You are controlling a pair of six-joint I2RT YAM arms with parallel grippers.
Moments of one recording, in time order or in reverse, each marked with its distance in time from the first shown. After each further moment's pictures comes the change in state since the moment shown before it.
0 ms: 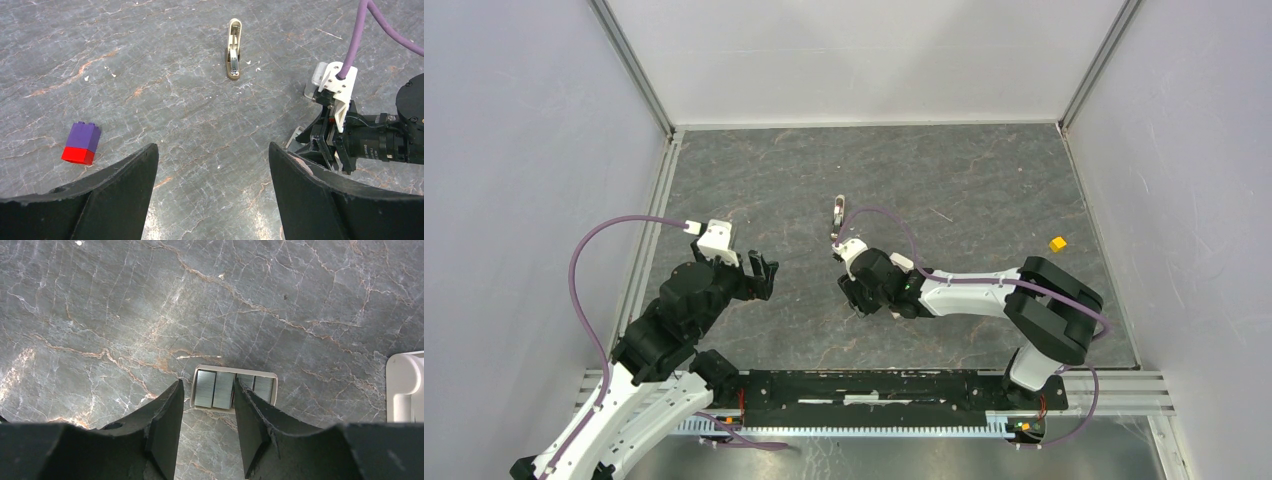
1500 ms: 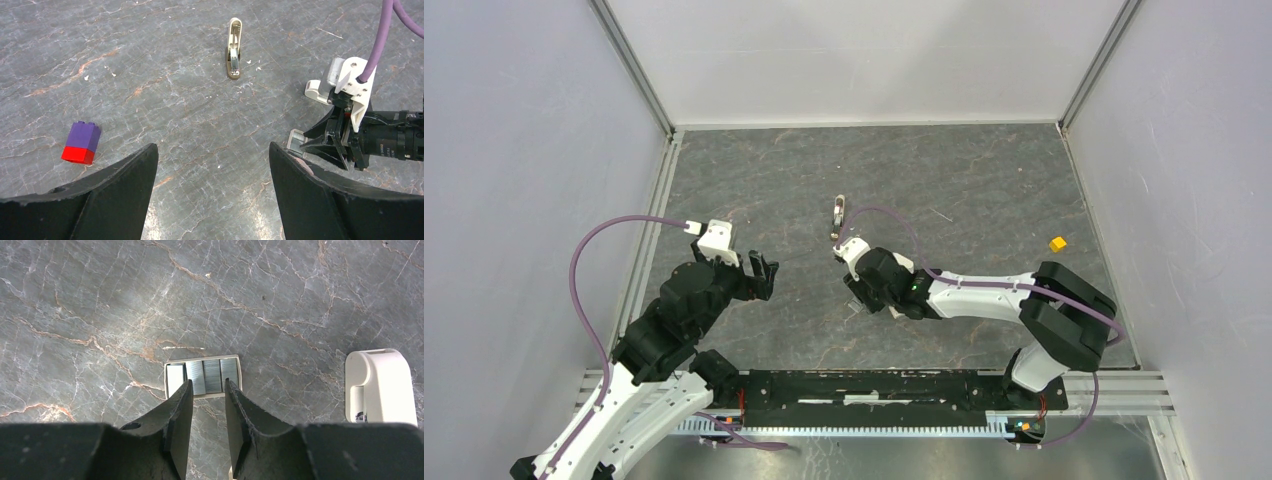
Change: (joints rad) left arm 0.000 0.000 -0.002 0.000 0.000 0.000; right arm 0.000 -0.066 -0.020 -0.025 0.039 -0.098
